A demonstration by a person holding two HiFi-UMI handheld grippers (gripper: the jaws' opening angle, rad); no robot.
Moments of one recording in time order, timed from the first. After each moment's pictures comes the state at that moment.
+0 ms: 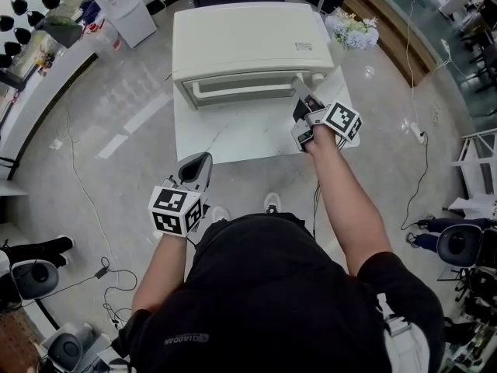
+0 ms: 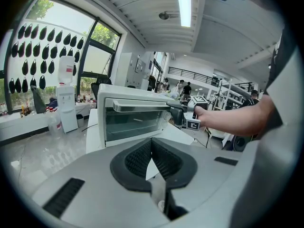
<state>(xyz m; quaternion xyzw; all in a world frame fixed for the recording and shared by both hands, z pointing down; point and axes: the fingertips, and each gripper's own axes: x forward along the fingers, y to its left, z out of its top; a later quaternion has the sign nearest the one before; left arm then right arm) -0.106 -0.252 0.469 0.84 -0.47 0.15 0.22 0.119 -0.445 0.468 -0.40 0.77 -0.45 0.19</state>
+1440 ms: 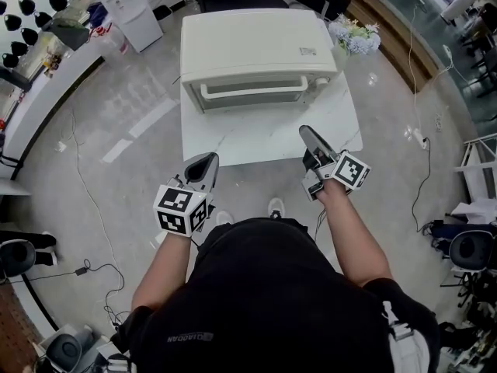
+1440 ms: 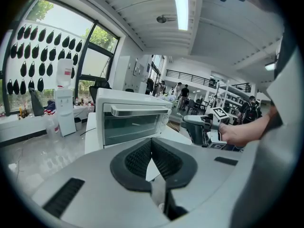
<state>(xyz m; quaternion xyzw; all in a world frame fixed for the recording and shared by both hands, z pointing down) -0.106 -0.247 0.456 0.85 -0.46 0.14 0.20 0.116 -0.324 0.476 -0.37 0.80 -0.44 0.15</state>
